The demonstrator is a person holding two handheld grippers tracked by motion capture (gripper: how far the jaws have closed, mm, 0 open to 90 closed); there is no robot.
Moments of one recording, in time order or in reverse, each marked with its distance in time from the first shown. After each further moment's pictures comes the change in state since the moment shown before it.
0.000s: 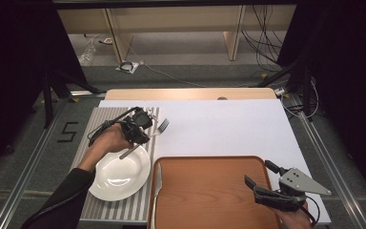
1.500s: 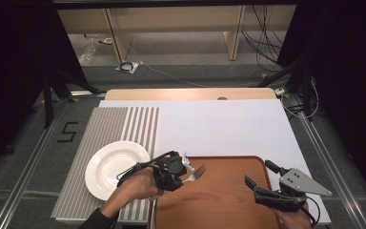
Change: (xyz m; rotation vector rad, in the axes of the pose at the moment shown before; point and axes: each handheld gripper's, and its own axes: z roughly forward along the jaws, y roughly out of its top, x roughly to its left) left arm -0.135 0.006 0.018 -0.036 -0.216 0.153; right arm 0.001 0.001 -0.002 -0.003 -0.002 -0.001
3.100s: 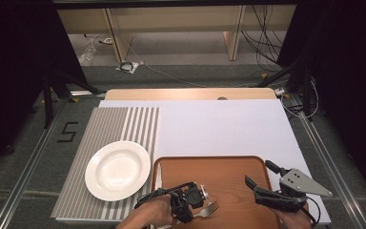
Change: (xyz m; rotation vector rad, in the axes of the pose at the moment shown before) left arm -0.058 0.000 0.059 0.172 -0.139 0.062; right arm 0.000 0.000 -0.001 -0.004 -0.001 -0.001
